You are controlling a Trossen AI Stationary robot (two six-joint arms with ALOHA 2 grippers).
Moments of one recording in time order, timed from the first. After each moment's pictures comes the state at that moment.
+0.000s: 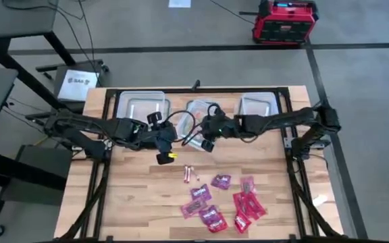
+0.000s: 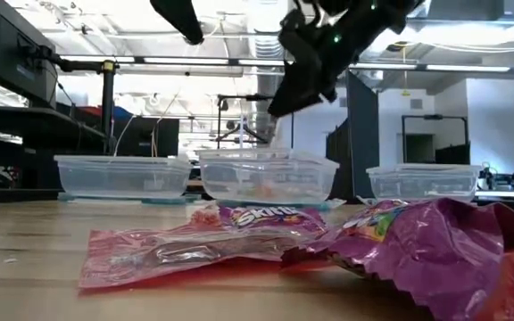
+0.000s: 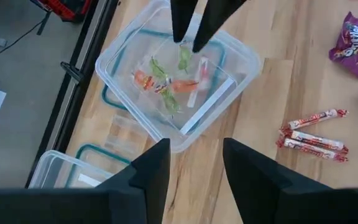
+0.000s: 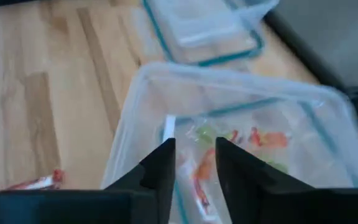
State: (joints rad) left arm -0.21 1.44 1.45 -0.96 -0.57 -0.20; right arm -0.07 1.61 1.11 -0.20 0.24 0.20
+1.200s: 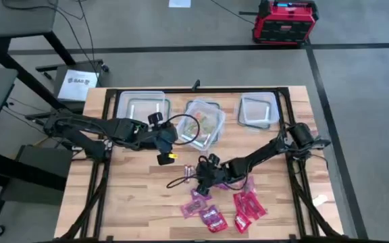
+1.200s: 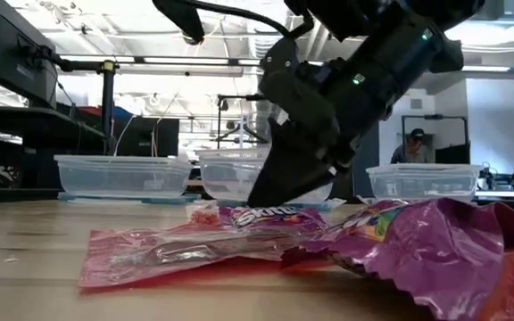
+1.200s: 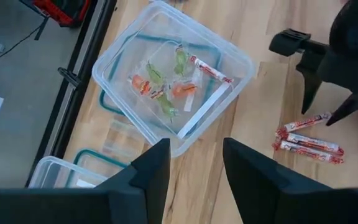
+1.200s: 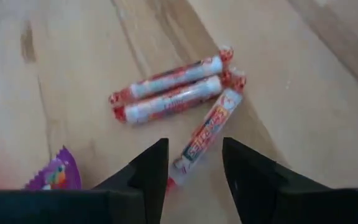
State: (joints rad) left arm -0.21 1.44 1.45 -0.93 -0.56 -0.18; right arm 0.32 2.00 1.11 0.02 0.40 0.60
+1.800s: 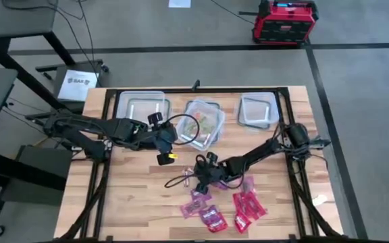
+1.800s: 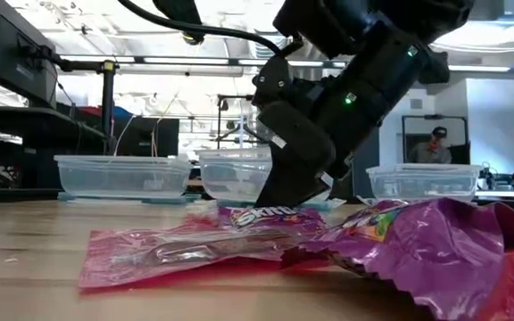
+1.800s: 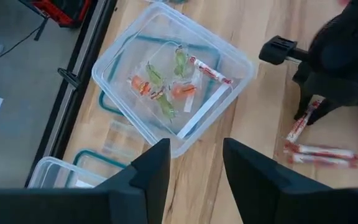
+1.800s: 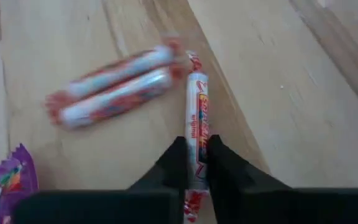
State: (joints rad) left arm -0.21 1.44 1.45 -0.93 -0.56 -0.18; right arm 0.29 2.04 1.11 -0.04 0.35 0.50
